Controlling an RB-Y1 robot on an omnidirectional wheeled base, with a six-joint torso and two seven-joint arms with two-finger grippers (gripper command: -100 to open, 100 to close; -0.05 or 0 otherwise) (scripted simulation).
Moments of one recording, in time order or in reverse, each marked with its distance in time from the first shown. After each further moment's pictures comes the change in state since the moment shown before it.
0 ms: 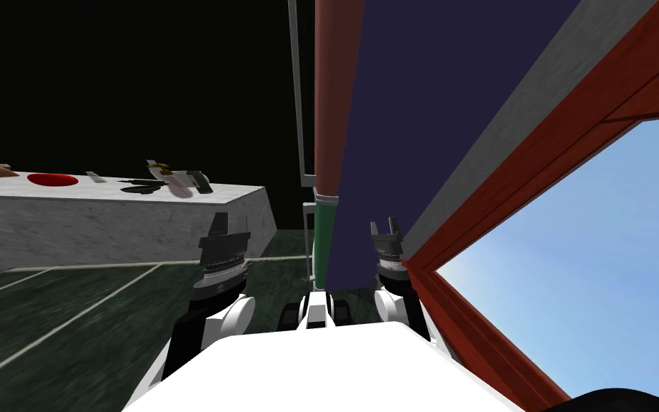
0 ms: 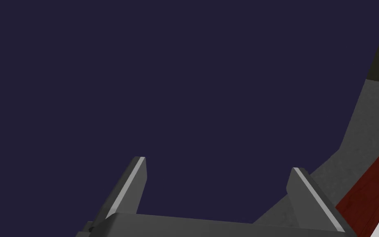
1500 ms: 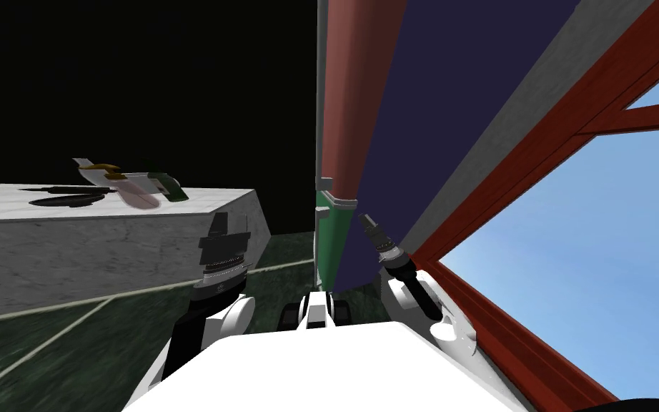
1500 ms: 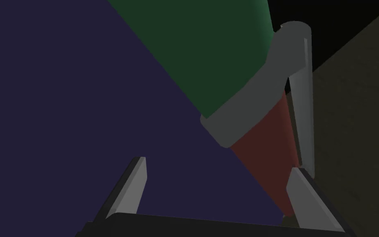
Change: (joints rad) left arm 0.000 0.000 0.000 0.000 0.000 0.000 0.000; right arm -0.131 -0.414 -0.018 -0.078 0.309 0.200 0.305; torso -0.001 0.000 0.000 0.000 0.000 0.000
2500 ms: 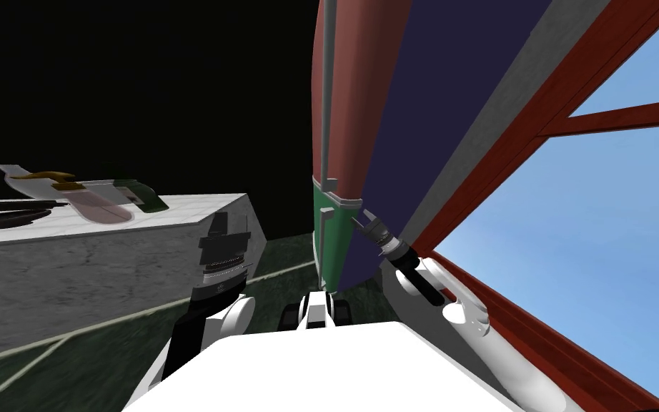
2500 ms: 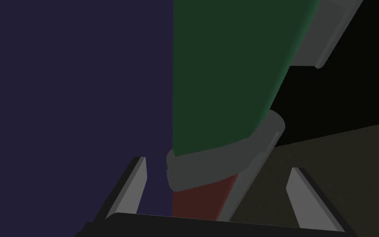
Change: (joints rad) left arm 0.000 0.000 0.000 0.000 0.000 0.000 0.000; right arm -0.081 -0.260 -0.011 -0.018 0.193 0.133 0.193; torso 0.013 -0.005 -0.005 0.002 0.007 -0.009
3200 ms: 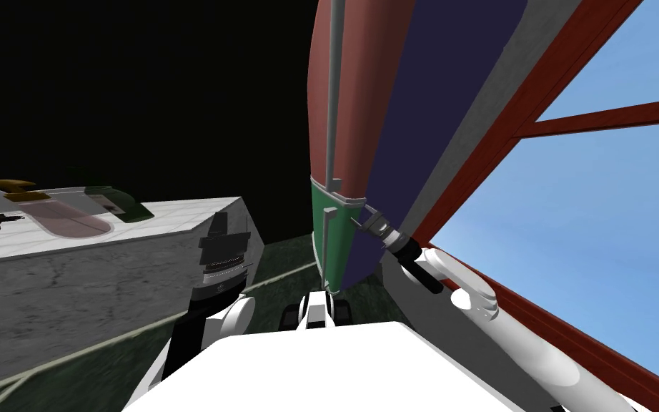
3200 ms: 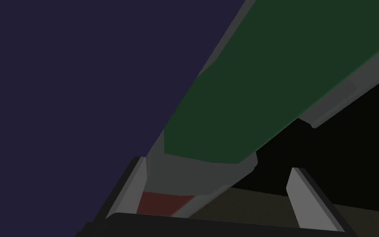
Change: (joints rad) left arm 0.000 0.000 0.000 0.000 0.000 0.000 0.000; right arm -0.065 -0.194 -0.004 0.004 0.136 0.109 0.137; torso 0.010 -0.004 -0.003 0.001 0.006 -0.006
